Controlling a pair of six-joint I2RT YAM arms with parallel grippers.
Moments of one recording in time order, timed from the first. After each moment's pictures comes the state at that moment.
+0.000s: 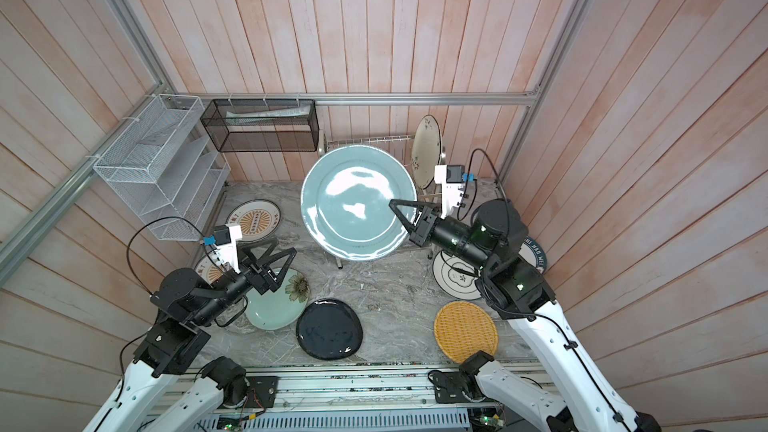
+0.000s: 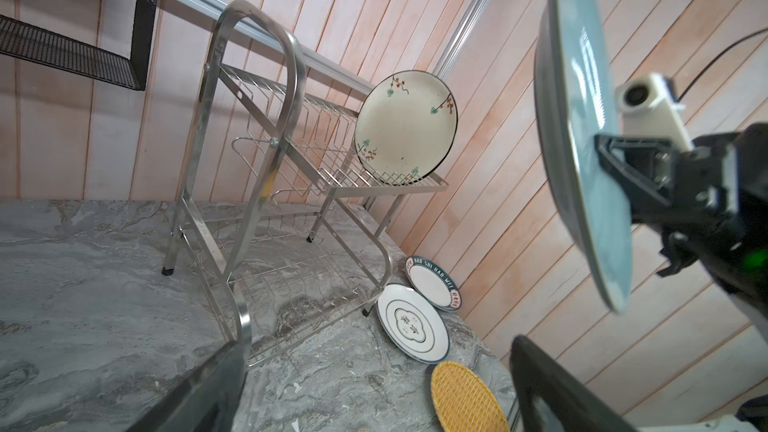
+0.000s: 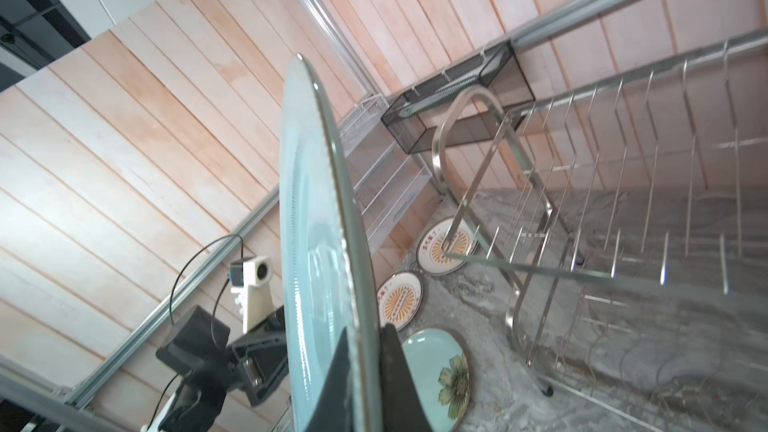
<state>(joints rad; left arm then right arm) -0.45 0.57 0.70 -0.13 0.30 -0.45 0.57 0.97 1.35 -0.33 -0.35 0.66</state>
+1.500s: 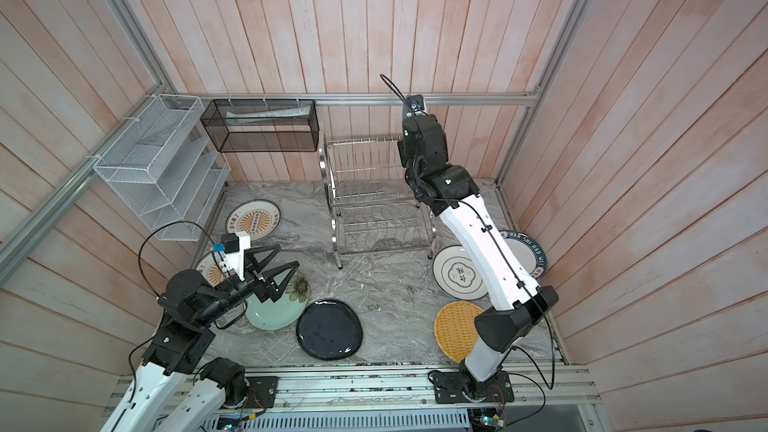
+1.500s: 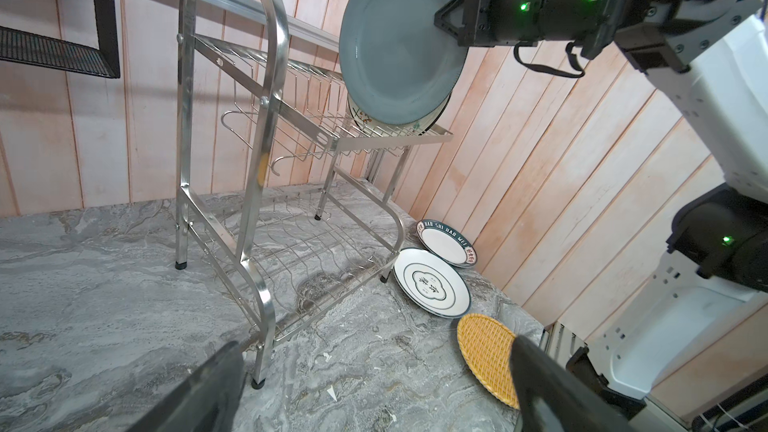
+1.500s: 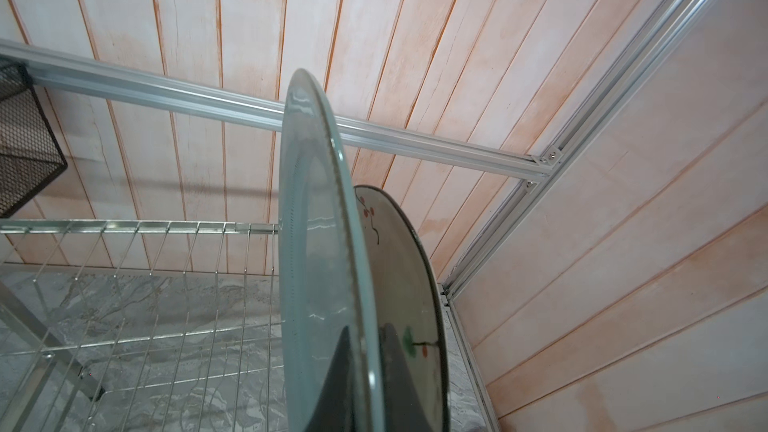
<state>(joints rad) -0.32 0.53 0.61 -0.10 0.53 -0.33 0.58 1.67 2.05 -0.62 0.69 -0.11</state>
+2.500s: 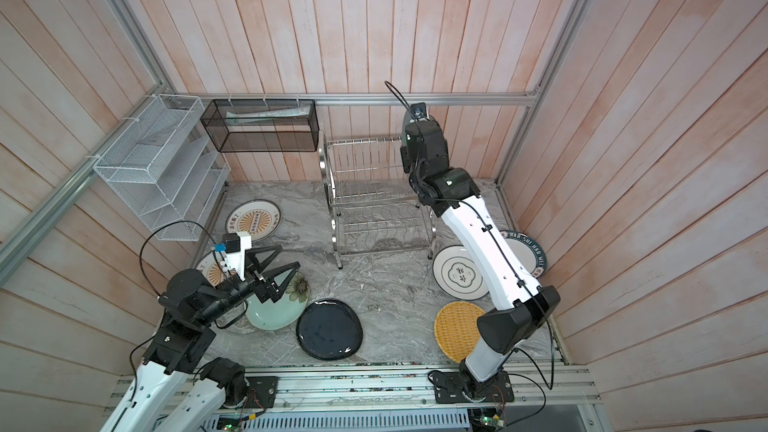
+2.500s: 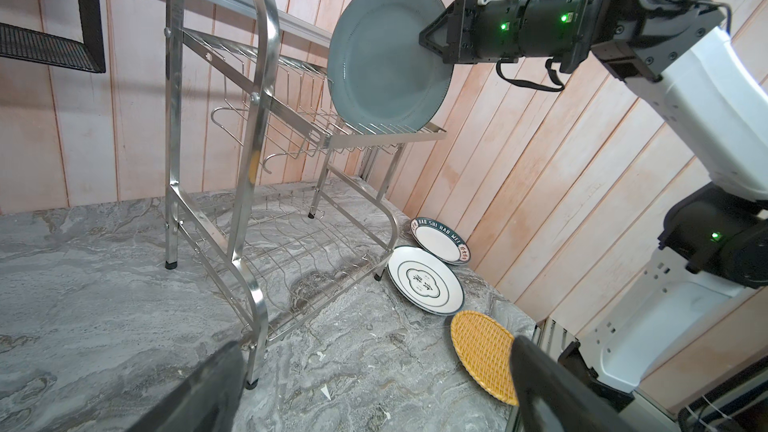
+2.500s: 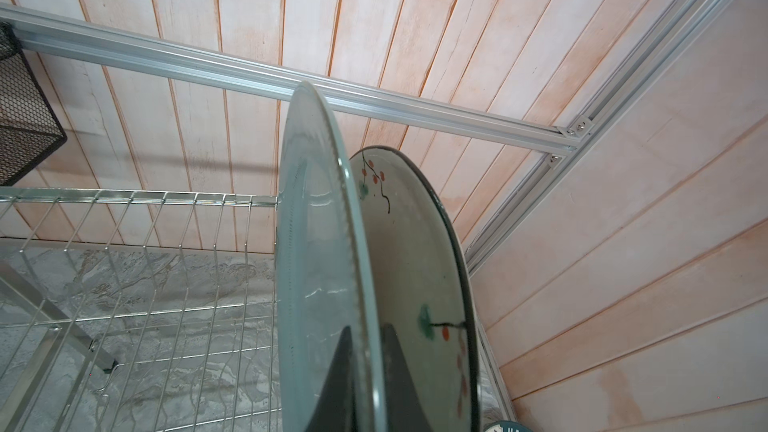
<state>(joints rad) -0.32 0.53 0.60 -0.09 0.55 -0.33 0.54 1.66 1.99 -0.63 0.63 -0.05</state>
